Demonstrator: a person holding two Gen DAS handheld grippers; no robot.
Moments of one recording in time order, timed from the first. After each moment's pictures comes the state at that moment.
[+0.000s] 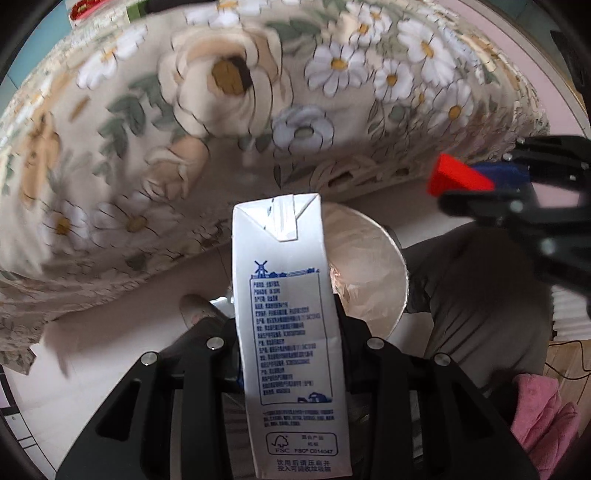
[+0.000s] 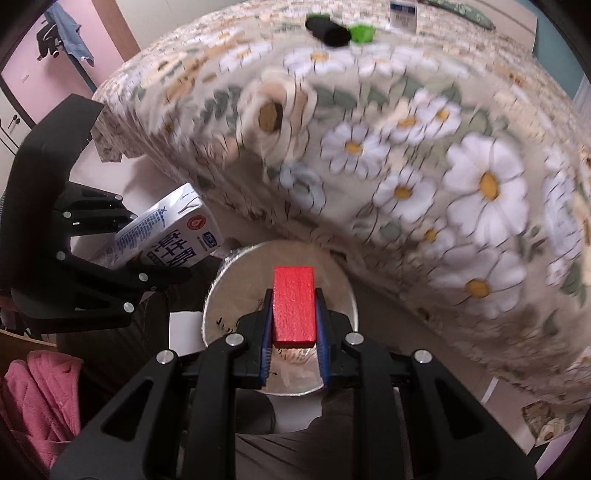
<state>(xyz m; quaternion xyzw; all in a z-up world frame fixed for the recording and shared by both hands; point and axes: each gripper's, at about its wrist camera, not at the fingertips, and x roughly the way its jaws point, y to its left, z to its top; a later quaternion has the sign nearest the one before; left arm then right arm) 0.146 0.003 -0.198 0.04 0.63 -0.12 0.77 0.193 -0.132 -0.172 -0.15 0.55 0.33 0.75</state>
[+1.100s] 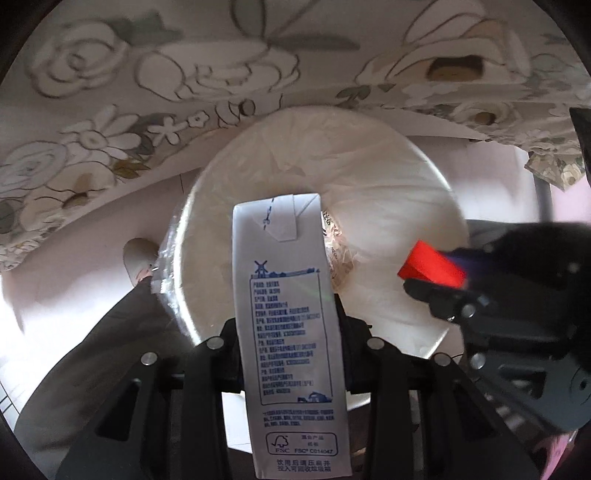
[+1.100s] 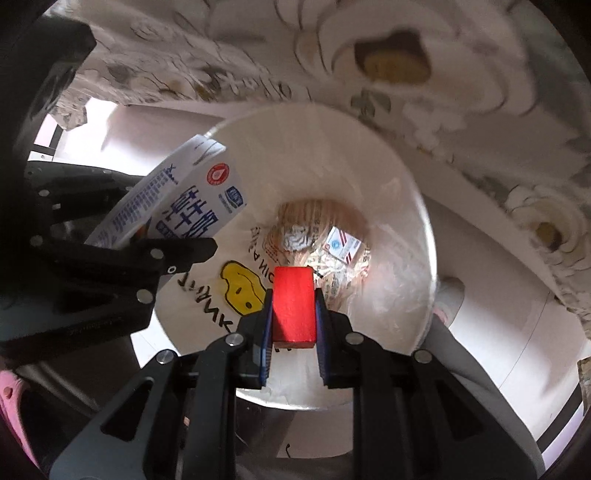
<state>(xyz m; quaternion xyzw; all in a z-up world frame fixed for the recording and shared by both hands) 0.185 0.003 -0.359 -0.03 0.73 -0.10 0.67 0.209 -0.104 -0.364 -0.12 0.70 0.29 0.64</state>
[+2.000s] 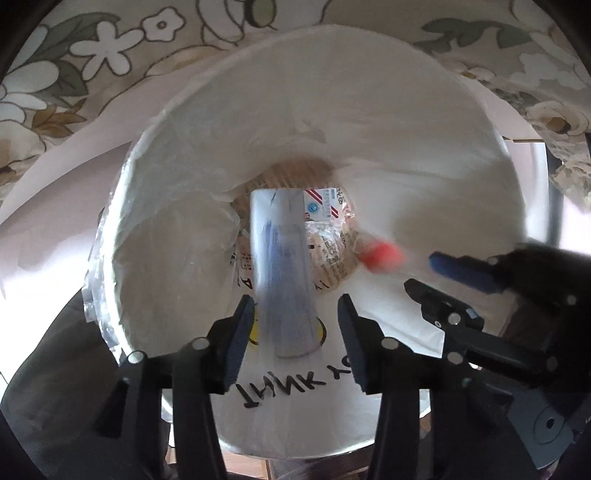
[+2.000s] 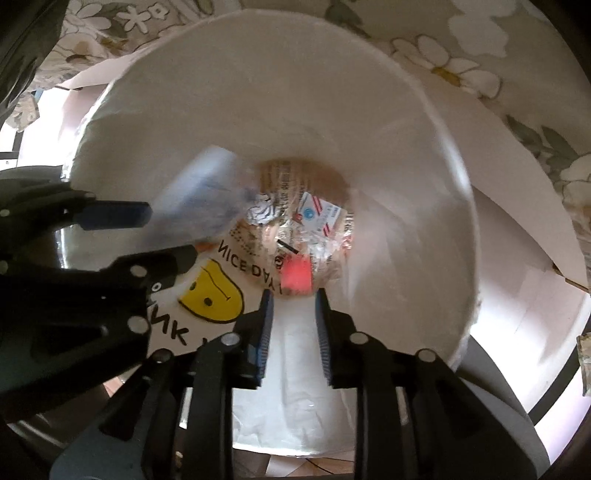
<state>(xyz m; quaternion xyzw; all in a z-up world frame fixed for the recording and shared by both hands) 0.210 -0.002 -0.439 -0.06 0.78 -0.08 0.61 0.219 -0.101 -0.440 -0.15 0.75 0.22 0.60</state>
